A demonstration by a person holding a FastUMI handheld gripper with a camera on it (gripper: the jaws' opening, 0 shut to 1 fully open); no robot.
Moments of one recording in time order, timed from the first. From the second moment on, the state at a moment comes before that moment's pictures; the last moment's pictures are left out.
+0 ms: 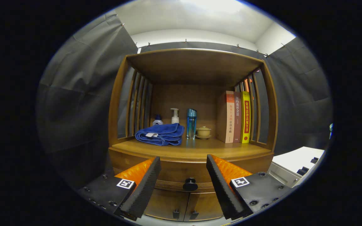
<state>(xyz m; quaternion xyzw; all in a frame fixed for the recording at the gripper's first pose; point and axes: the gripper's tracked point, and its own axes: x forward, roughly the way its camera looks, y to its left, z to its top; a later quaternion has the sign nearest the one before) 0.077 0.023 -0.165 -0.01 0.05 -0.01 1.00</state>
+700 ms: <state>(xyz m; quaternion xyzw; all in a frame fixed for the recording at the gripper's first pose) 0.119 -0.002 -0.298 -0.01 0.14 -0.05 0.99</state>
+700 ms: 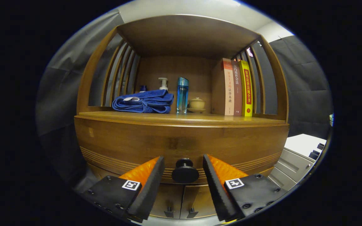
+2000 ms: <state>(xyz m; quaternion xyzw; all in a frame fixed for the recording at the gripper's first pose) 0.111 -0.002 -0.295 0.00 0.13 -0.03 0.99</state>
